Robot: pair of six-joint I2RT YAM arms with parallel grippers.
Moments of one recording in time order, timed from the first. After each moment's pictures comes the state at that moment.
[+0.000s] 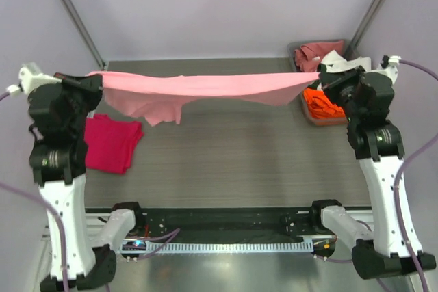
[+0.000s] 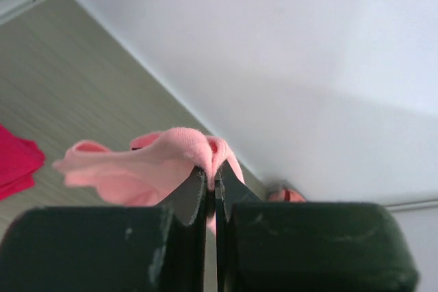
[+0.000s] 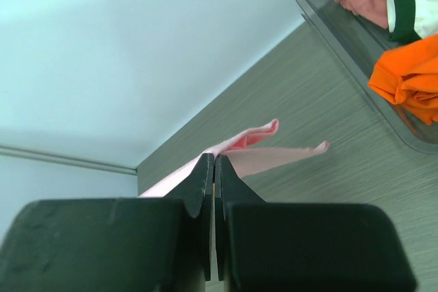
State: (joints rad) left arm 0.08 0.96 1.49 -0.69 -0.11 -0.88; right arm 0.06 0.98 1.29 -0.52 0.10 0.87
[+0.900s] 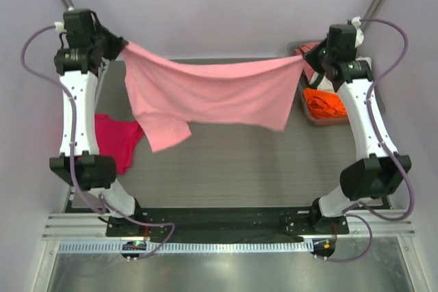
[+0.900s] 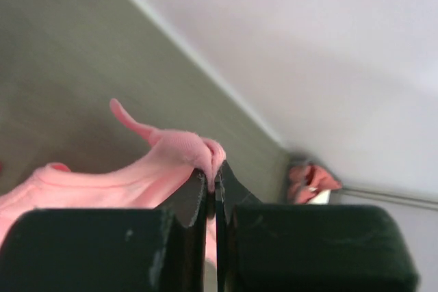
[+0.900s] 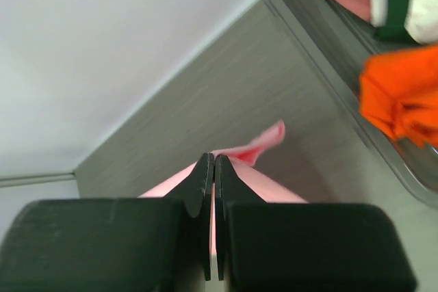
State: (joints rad) left arm 0.09 1.62 1.98 -0.86 0.06 -0.87; right arm 0.06 1.49 1.63 -0.62 0.11 0.80
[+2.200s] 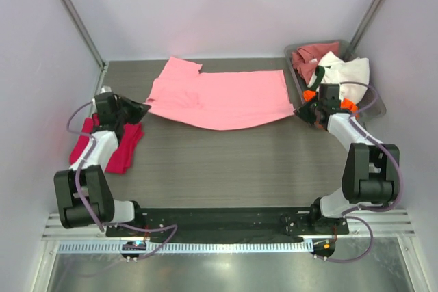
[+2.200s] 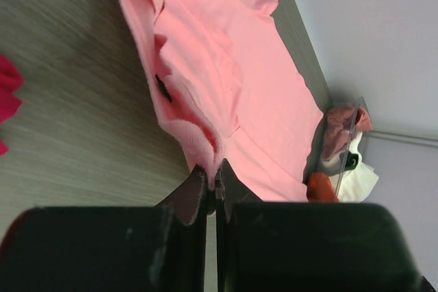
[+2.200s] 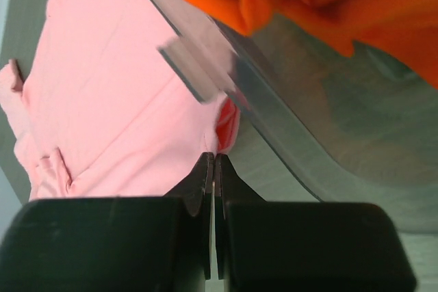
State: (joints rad) left arm 0.17 1.38 0.81 0.04 0.34 -0.95; right arm -0.06 1.53 0.96 -0.20 -0.10 0.84
